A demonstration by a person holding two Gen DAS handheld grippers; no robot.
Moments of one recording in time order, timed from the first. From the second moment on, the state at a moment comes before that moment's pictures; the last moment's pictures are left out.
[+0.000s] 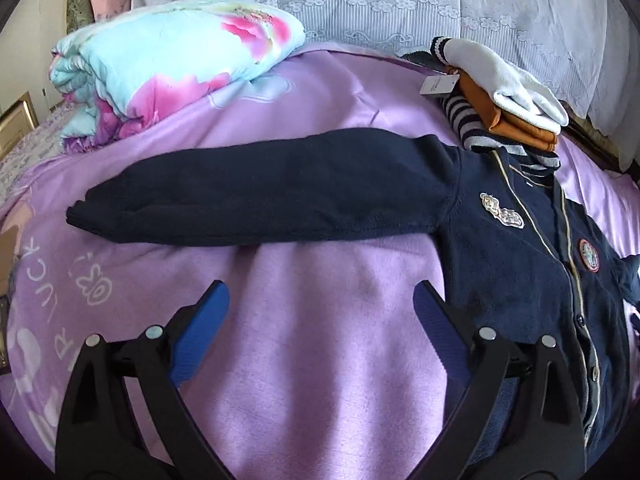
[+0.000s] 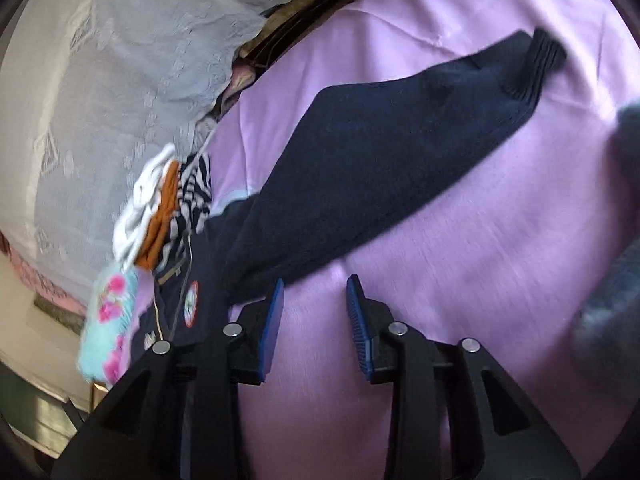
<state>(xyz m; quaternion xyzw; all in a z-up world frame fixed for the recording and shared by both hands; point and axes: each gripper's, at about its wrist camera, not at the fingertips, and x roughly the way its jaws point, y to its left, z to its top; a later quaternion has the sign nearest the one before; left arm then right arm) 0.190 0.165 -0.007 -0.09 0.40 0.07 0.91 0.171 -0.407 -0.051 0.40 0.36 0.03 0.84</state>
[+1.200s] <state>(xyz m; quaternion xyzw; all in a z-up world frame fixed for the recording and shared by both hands) 0.189 0.187 -0.024 -0.14 0.44 0.07 0.89 0.192 -0.523 -0.038 0.28 0.37 -0.10 0.88</state>
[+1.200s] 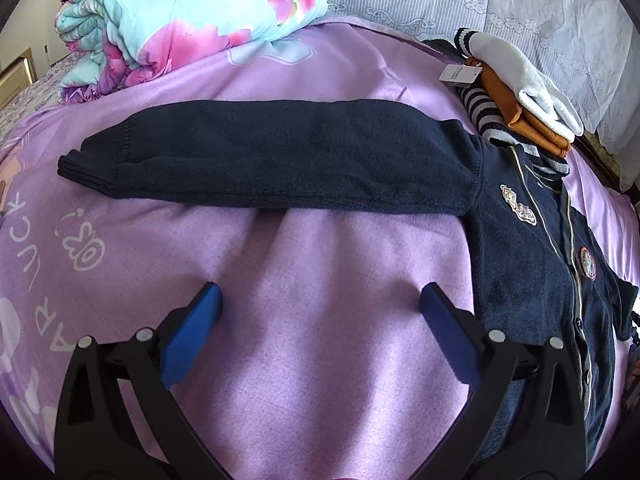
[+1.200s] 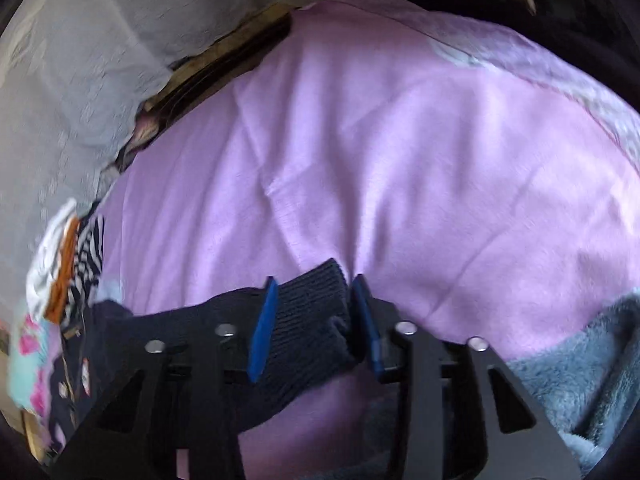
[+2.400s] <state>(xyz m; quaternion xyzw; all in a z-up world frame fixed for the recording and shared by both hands) 0.281 0.203 -0.020 -0.11 0.43 0.10 0.89 0.216 -0.477 -0.058 0.43 0.35 0.10 0.83</state>
